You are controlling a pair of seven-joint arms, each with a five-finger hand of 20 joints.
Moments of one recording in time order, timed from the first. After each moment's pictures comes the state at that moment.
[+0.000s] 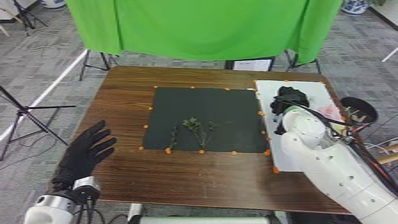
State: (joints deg) left arm 132.9 -54.1 -98.2 -120.1 38.1 7.4 10.7; right arm -67.7 -53.6 54.0 -85.9 -130.2 -2.5 38.6
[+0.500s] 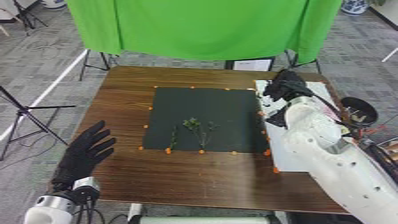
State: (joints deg) left arm 133.1 -54.2 -98.3 -120.1 38.1 7.4 10.8; right arm -73.0 -51.8 60.4 -103.4 -117.6 5.0 39.6
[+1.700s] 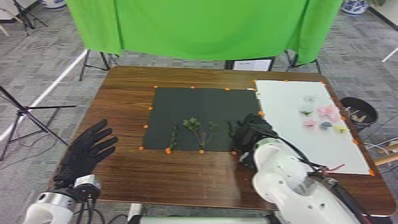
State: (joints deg) left arm 131.7 -53.7 -98.0 -119.4 38.0 6.4 9.6; right arm -85.5 -60.5 56.6 -106.9 -122.6 -0.9 44.4
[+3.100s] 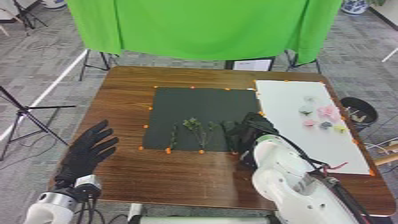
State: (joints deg) left arm 131.5 -53.7 -97.8 -119.1 37.9 6.4 9.6; right arm -86.1 -62.6 59.0 -109.4 -125.4 -7.4 47.6
